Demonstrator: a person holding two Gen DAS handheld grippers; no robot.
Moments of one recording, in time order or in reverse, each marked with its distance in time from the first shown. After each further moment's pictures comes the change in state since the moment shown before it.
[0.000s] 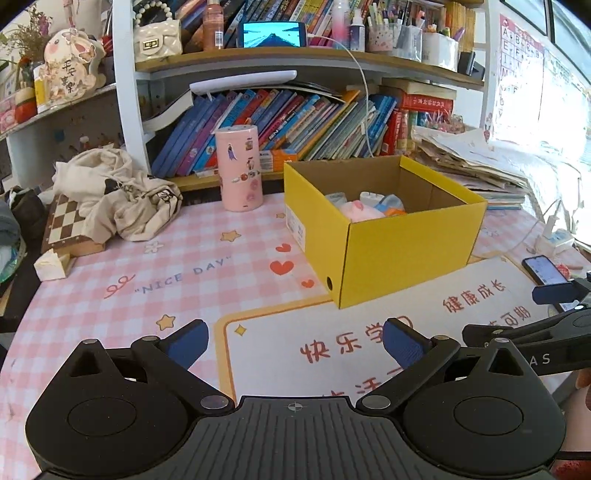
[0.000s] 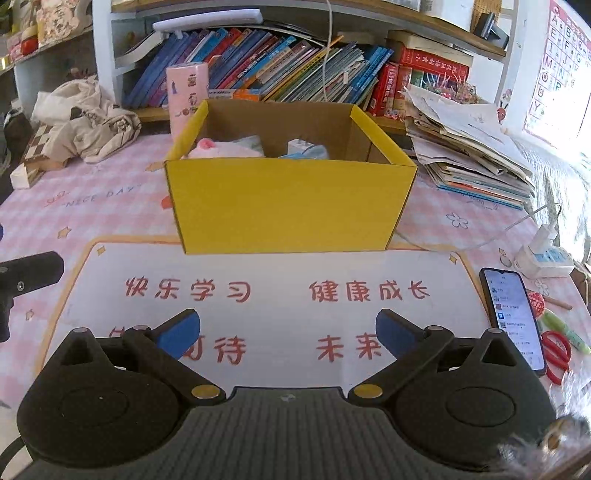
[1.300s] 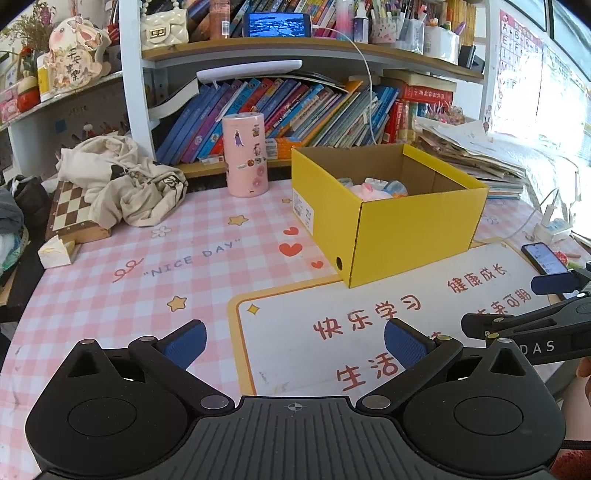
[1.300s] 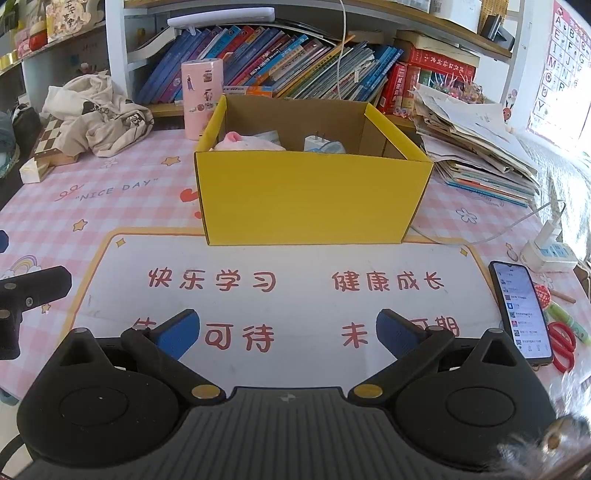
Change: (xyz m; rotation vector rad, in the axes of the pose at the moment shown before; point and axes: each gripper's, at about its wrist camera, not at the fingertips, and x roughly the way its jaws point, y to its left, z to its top) left arm -0.007 0.017 -0.013 -0.001 0.024 -0.005; right arm -0.006 0.018 -0.004 0.006 0.010 0.010
